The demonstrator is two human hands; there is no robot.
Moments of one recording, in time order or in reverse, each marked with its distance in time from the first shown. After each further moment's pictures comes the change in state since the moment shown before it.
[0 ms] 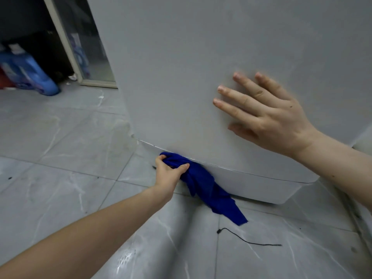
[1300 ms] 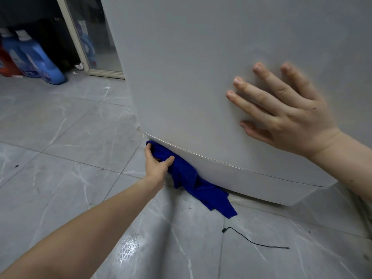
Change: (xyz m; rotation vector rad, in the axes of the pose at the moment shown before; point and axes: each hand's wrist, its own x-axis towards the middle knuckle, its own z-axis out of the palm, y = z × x) left_hand 0.056 -0.022 -0.047 -0.023 0.090 0.042; right_hand 0.000 -0.003 0.007 -0.176 0.010 -0.026
